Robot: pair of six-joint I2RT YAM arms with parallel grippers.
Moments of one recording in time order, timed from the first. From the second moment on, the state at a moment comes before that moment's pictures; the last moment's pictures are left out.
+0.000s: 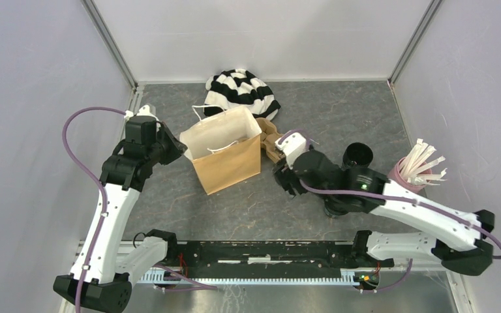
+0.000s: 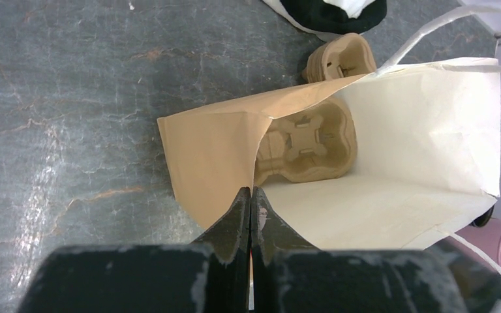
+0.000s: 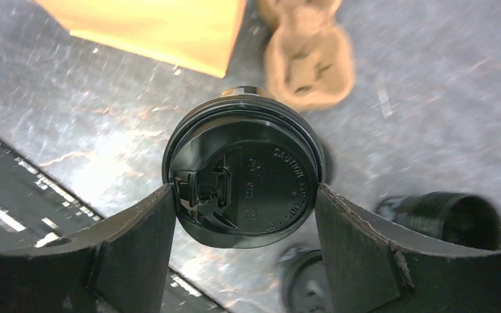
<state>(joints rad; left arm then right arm) -0.19 0.94 1.15 -0.87 -0.01 -0.66 1.15 1.10 1.18 -0.82 0.44 0.23</state>
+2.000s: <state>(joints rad) -0.19 0.31 0.64 -0.48 0.19 -0.21 1.24 1.57 1.76 -0.86 0.14 -0.69</state>
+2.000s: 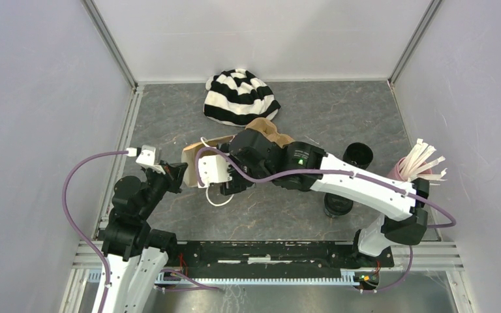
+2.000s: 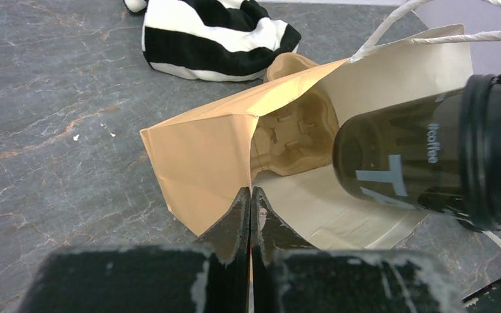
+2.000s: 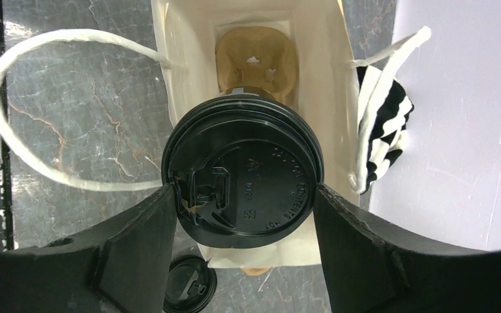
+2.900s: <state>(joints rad) -0.24 0.35 0.64 -0.48 0.22 -0.13 1.17 1.81 1.78 -0.75 0.26 -0.88</state>
